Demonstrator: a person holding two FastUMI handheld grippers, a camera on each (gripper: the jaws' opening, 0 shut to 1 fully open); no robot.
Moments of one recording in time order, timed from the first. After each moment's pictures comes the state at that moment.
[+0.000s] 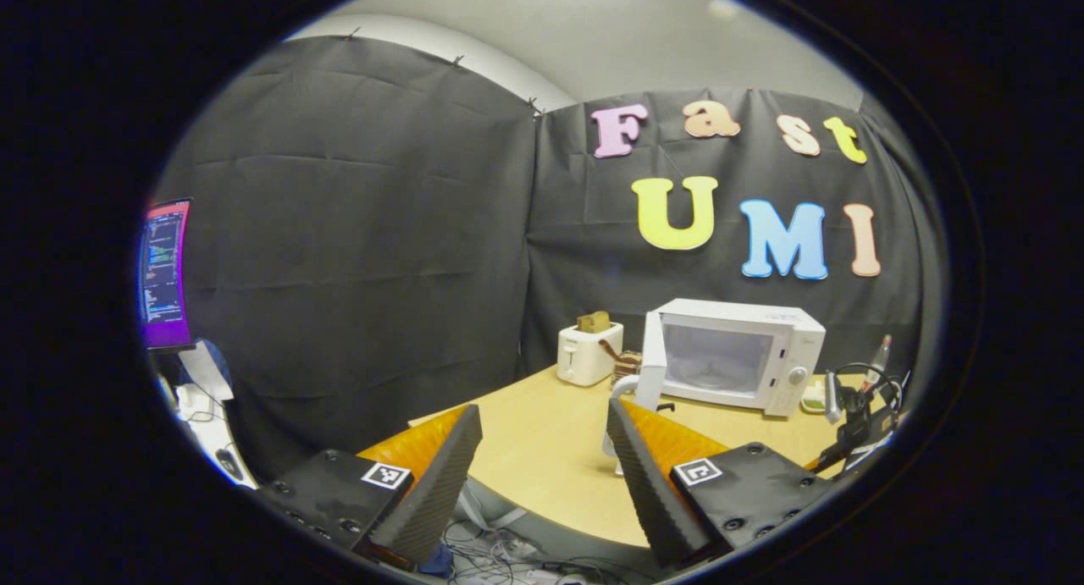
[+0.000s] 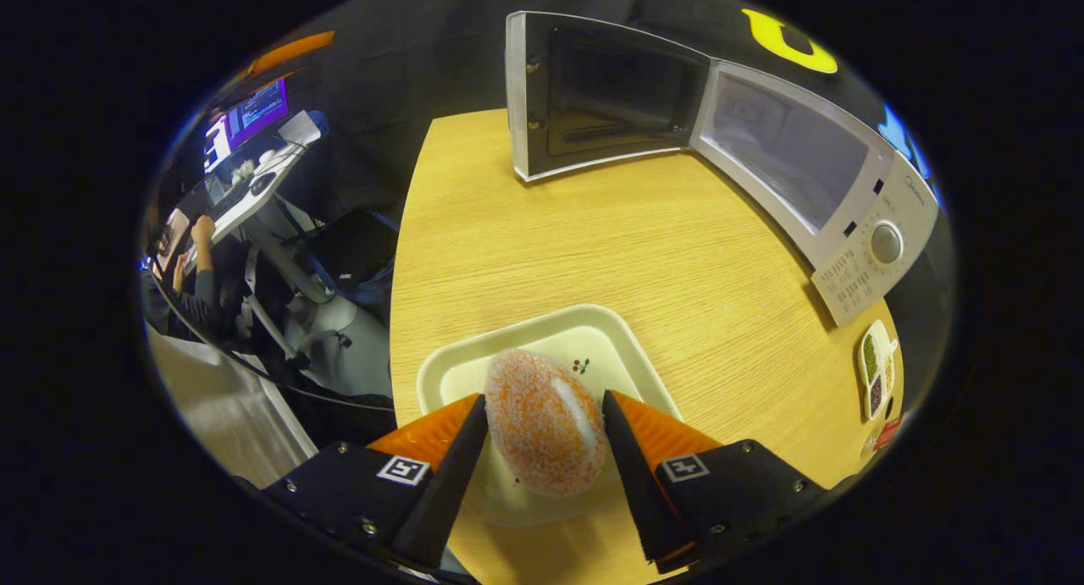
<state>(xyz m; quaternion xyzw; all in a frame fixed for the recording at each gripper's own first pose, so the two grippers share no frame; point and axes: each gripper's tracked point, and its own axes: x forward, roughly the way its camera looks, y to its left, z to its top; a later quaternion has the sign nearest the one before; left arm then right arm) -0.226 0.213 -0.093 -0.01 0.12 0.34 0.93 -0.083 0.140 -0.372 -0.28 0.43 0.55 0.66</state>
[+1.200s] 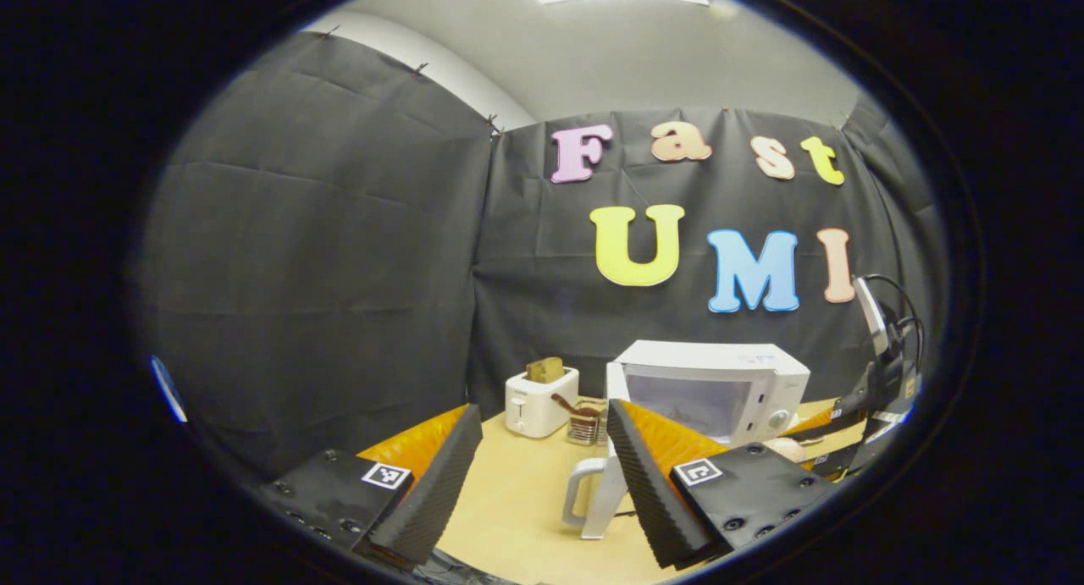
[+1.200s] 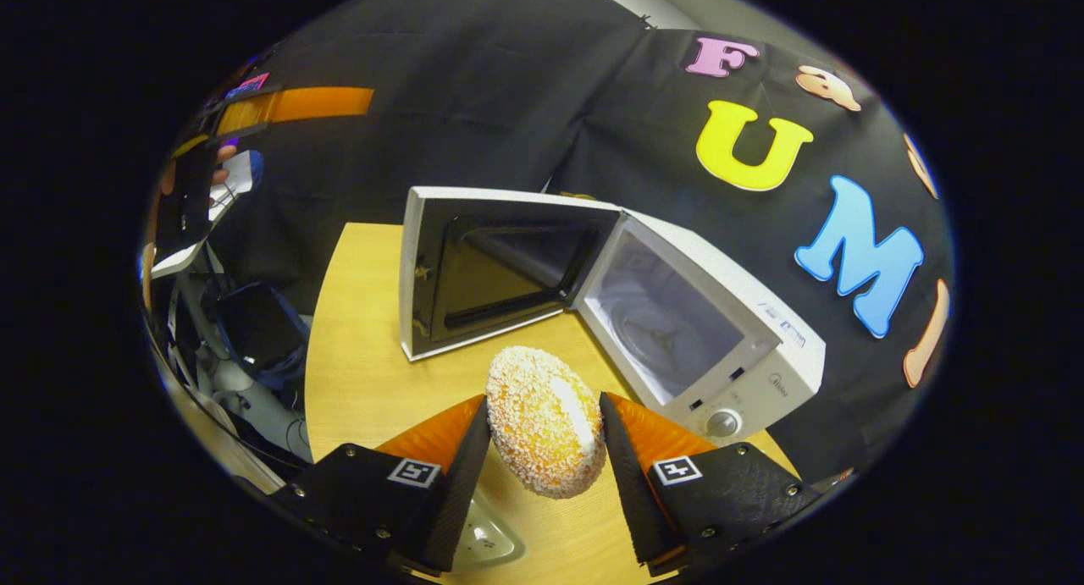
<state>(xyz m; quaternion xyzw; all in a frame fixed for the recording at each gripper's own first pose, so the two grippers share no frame) -0.097 0.260 -0.066 -0.01 0.07 0.25 0.97 0.058 0.236 -0.213 -0.28 0.20 0.46 0.82</state>
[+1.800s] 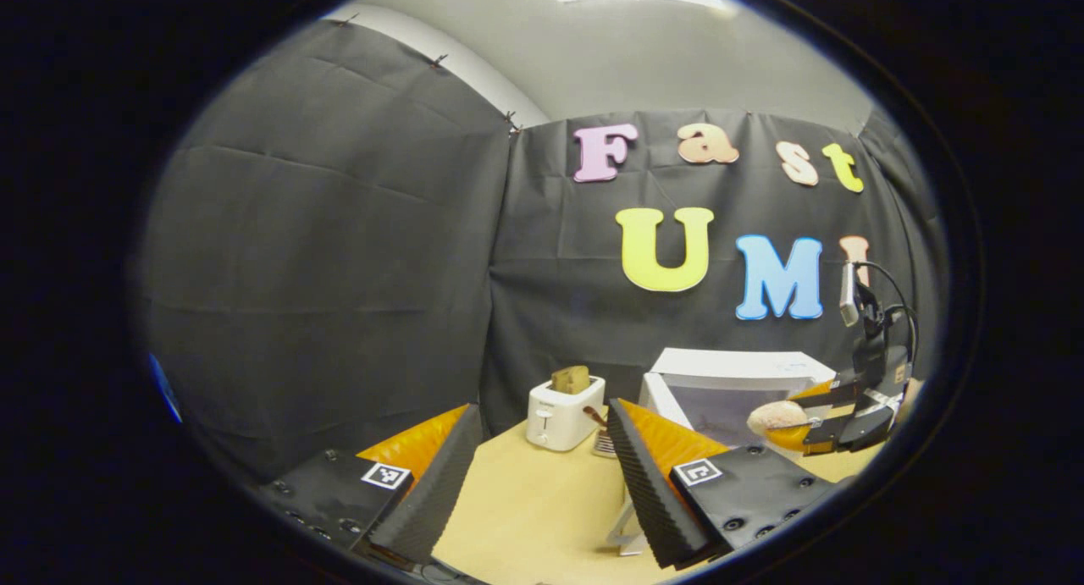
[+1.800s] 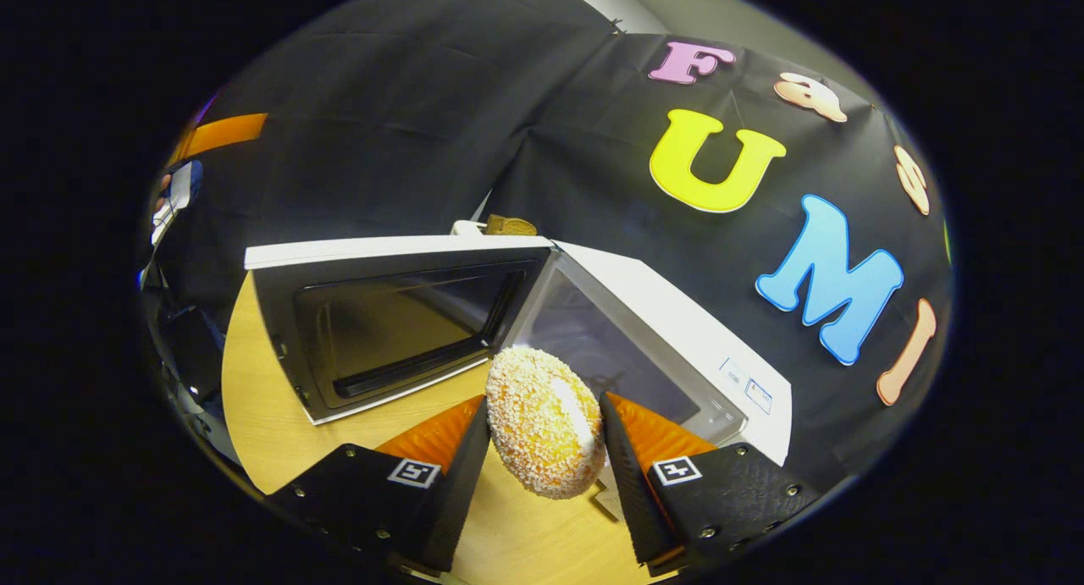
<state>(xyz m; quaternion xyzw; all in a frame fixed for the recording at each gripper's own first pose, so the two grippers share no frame) -0.086 0.344 -0.079 -0.01 0.06 0.26 0.96 0.163 0.294 -0.212 -0.29 0.17 0.39 0.86</state>
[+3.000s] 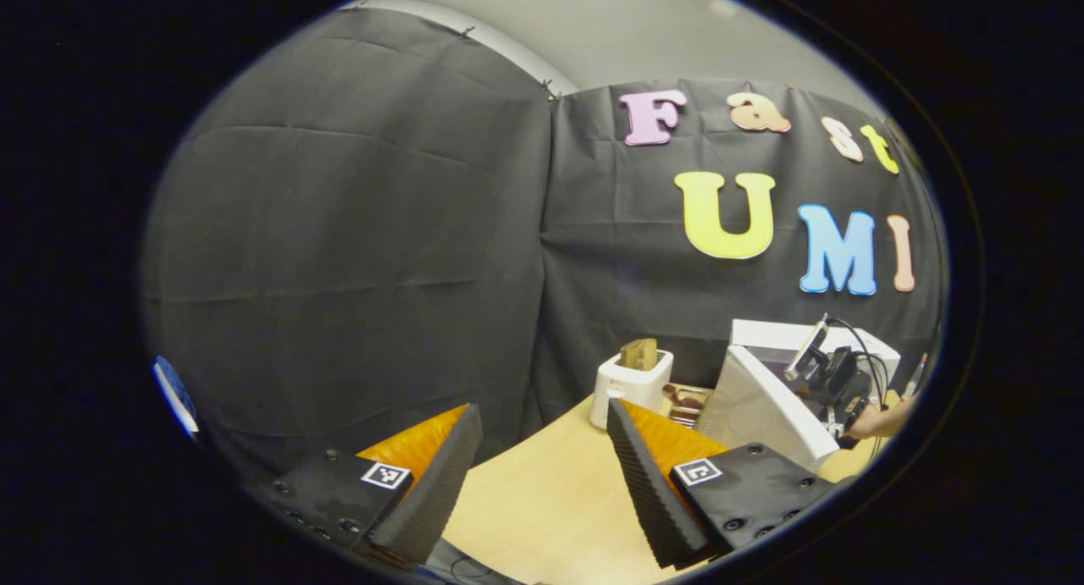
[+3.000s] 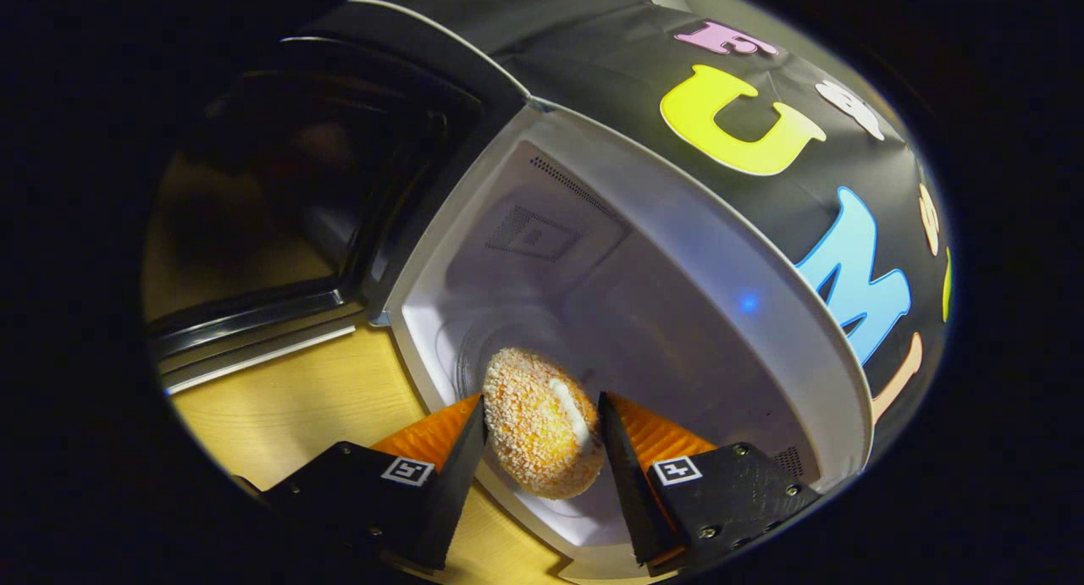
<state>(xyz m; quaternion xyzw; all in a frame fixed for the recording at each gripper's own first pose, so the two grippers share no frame) -0.095 0.447 -0.121 -0.02 0.12 0.32 0.94 0.323 0.348 -0.347 -0.40 0.16 0.27 0.86</state>
